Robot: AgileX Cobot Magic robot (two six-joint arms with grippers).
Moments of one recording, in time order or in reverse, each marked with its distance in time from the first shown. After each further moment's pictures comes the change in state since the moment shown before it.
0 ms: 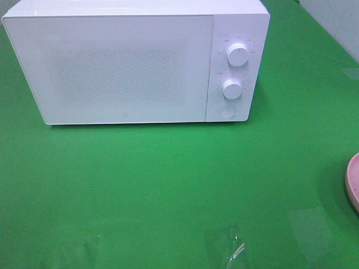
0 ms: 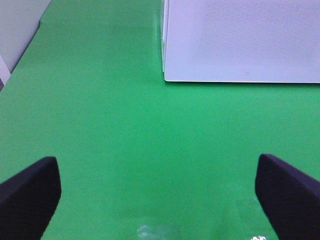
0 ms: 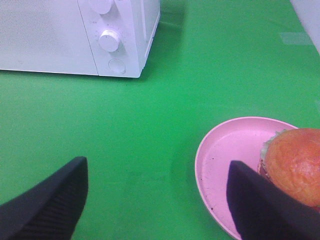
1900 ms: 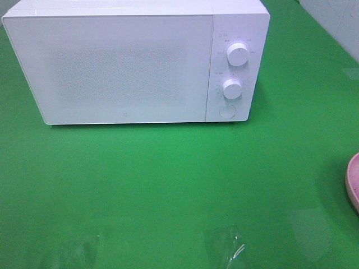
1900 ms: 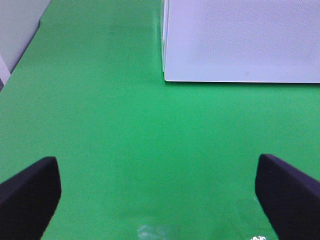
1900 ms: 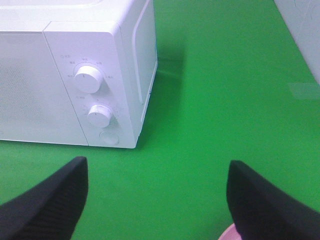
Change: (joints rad) left arm 0.000 0.000 0.000 0.000 0.000 0.000; right arm 0.000 0.645 -0.057 0.004 -0.629 0.000
